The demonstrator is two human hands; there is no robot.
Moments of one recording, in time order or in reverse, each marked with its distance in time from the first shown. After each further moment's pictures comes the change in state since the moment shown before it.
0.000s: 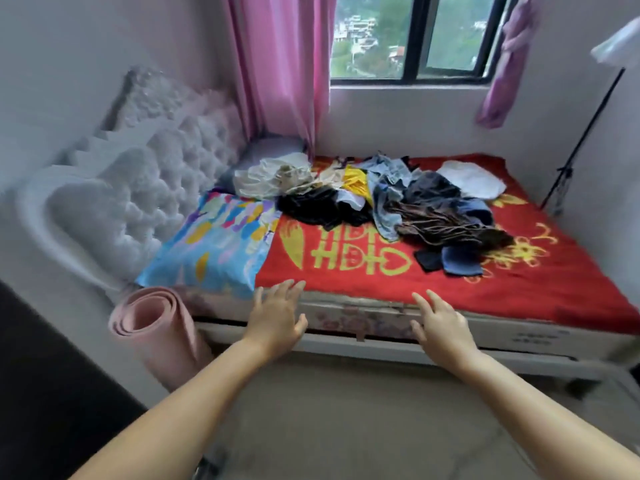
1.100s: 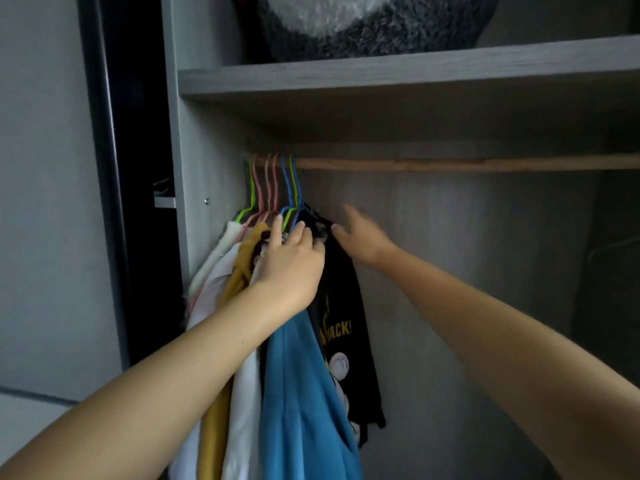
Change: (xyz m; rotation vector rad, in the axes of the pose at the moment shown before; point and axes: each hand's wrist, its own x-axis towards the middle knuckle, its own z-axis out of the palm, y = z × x) left_hand -0.571 -0.316 -0.447 1.011 0.125 -1.508; right_hand -0.392 -0.934 -0.230 0.743 -0.201 -1.836
